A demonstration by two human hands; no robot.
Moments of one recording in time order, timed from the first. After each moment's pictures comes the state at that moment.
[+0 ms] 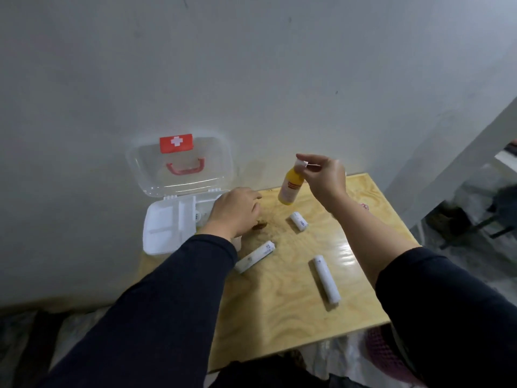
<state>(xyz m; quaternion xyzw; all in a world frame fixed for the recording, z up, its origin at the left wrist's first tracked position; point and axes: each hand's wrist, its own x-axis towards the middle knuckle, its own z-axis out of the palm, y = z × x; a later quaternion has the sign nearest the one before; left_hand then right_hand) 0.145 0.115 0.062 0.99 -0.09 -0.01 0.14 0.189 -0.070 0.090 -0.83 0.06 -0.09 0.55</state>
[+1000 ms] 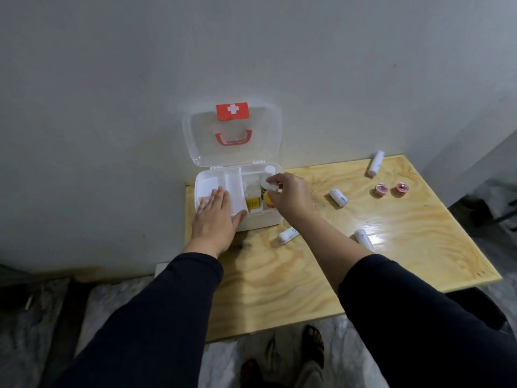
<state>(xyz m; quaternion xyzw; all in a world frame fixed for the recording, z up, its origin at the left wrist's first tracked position) 0.066 0.244 0.001 0.99 0.03 -0.10 0.07 0.121 0.078 0.023 -0.92 -0.07 -0.06 0.37</state>
